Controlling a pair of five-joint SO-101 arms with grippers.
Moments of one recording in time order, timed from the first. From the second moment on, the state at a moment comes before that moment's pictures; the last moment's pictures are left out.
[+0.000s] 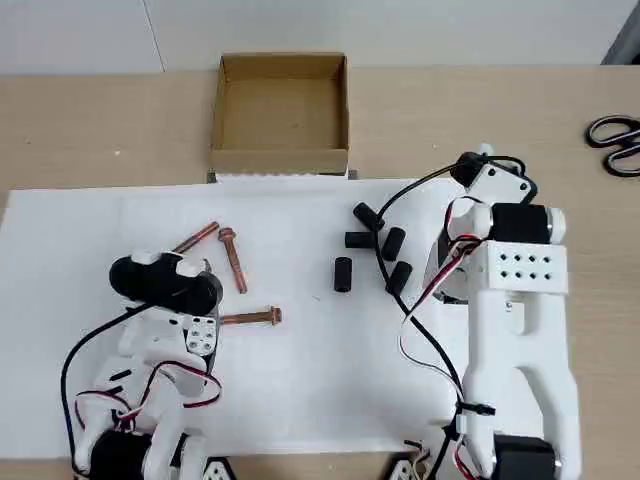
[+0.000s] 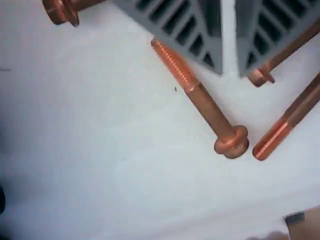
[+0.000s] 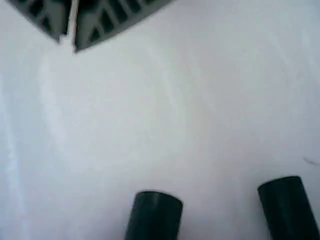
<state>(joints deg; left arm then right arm) 5.2 -103.4 74.2 71.8 -2.7 0.2 -21.2 18.3 95.7 -14.4</state>
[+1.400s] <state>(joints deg) 5.5 -53.1 34.9 85.9 0.6 -13.9 -21.0 18.3 94.3 -10.9</state>
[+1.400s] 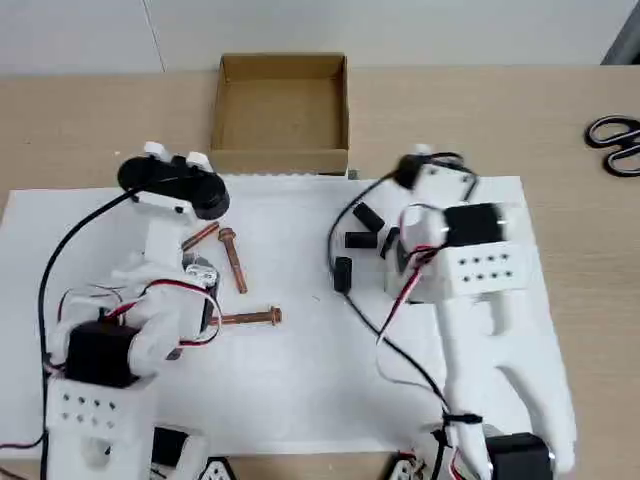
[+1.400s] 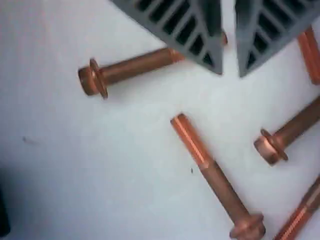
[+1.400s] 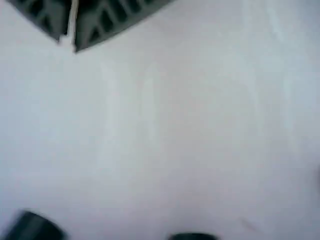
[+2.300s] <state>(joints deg) -6.8 -40.7 46.0 78.4 -0.5 -12.8 -12.0 27.7 72.4 -15.8</state>
